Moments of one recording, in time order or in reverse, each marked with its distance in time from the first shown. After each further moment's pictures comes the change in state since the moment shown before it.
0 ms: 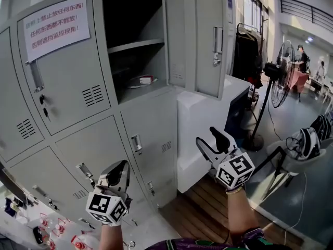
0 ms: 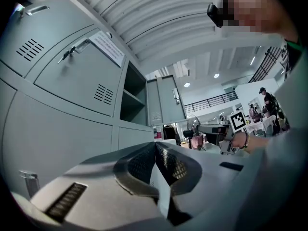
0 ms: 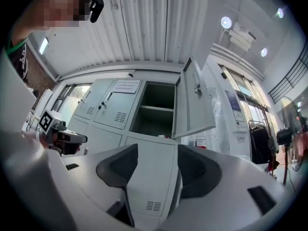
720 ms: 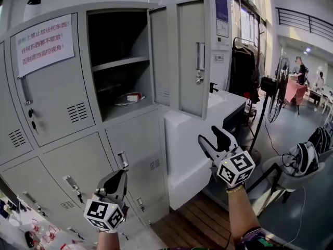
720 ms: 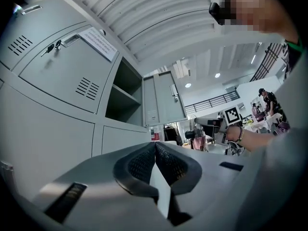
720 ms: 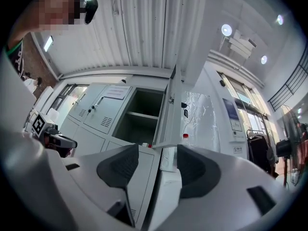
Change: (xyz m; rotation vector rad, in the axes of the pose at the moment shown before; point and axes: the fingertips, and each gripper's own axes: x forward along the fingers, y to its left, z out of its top) left arm 0.056 -0.039 -0.005 0.008 -0.015 0.017; right arm 0.003 -0.102 0.029 -0.046 -0.072 -0.012
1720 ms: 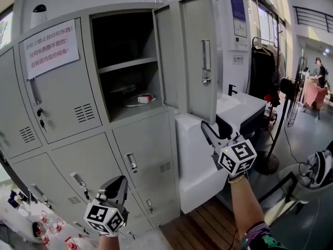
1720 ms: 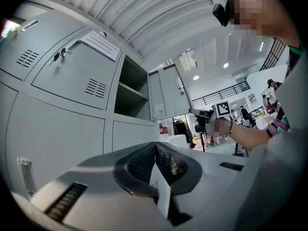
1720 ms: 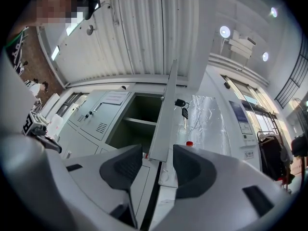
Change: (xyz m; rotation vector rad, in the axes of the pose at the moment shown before) left arm -0.007 -0.002 -0.017 0.026 0.053 0.139; right arm 0.057 -0.035 0.010 0.006 -0.119 0.080
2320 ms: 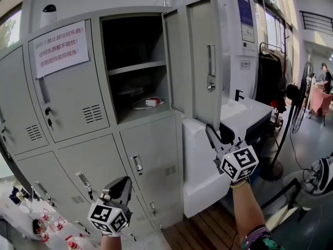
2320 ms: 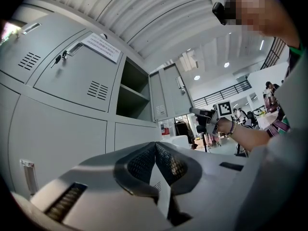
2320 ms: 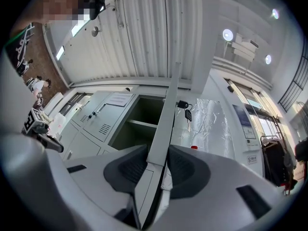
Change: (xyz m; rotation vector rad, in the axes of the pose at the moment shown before) left arm -0.001 0.004 0.001 0.008 -0.007 0.020; right arm 0.005 0.016 0.005 -0.028 -0.034 0.027
